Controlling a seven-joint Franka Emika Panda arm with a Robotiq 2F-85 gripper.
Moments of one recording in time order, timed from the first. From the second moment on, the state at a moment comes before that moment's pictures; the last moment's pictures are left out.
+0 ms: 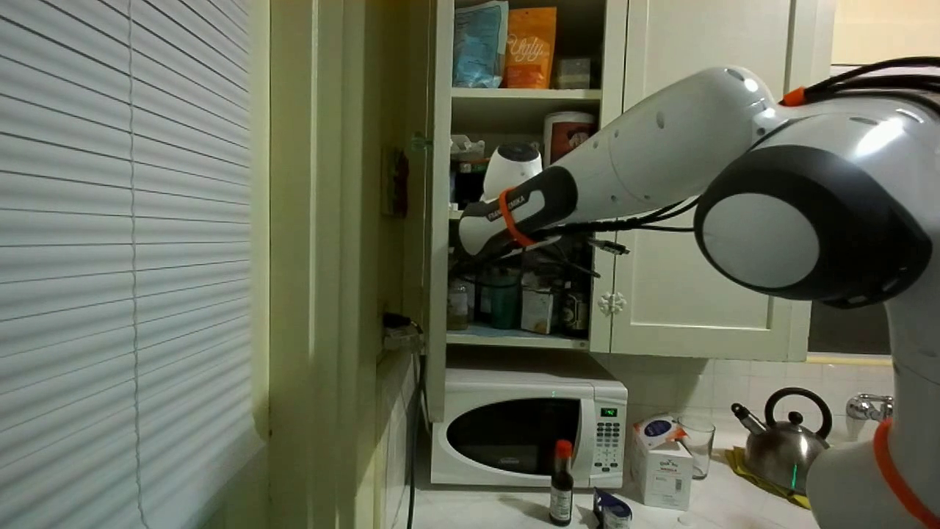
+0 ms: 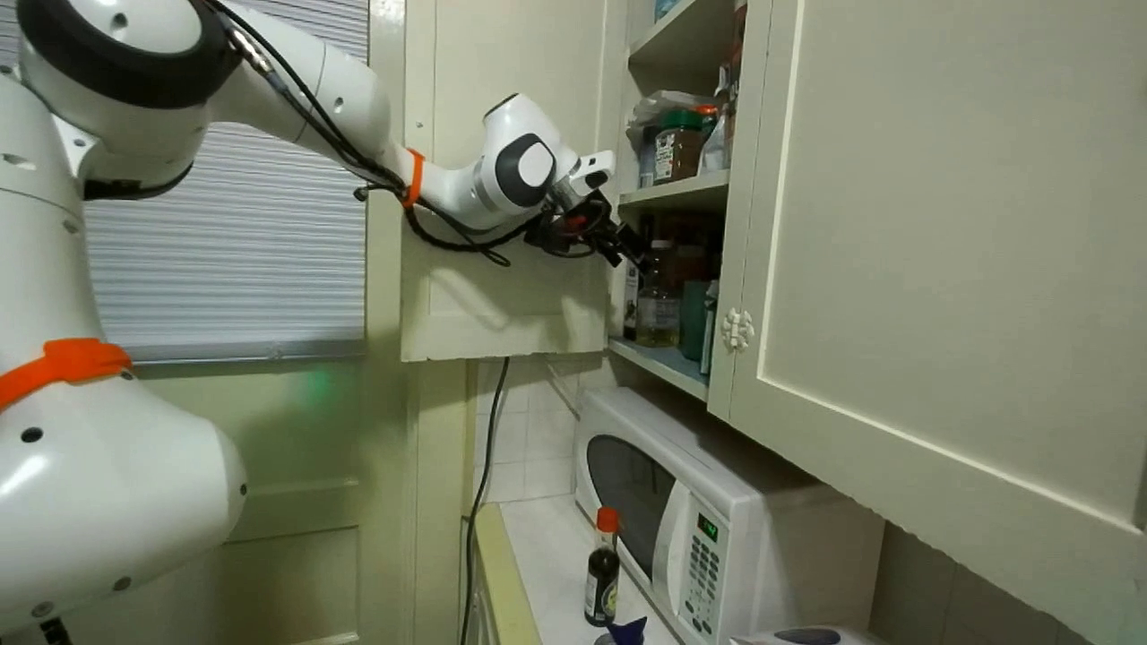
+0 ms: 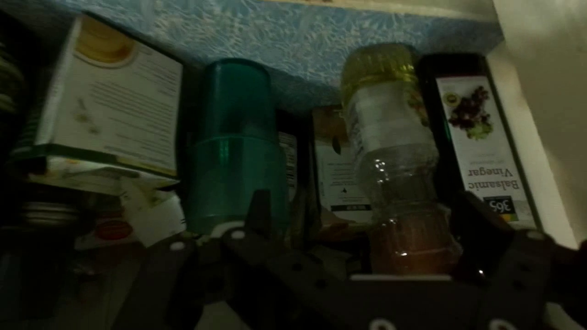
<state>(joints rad) -1.48 -0.45 1.52 -1.81 0.16 2.61 0.44</state>
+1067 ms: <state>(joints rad) -0.45 -0.64 0.37 -2.33 0.63 1.82 -0.27</state>
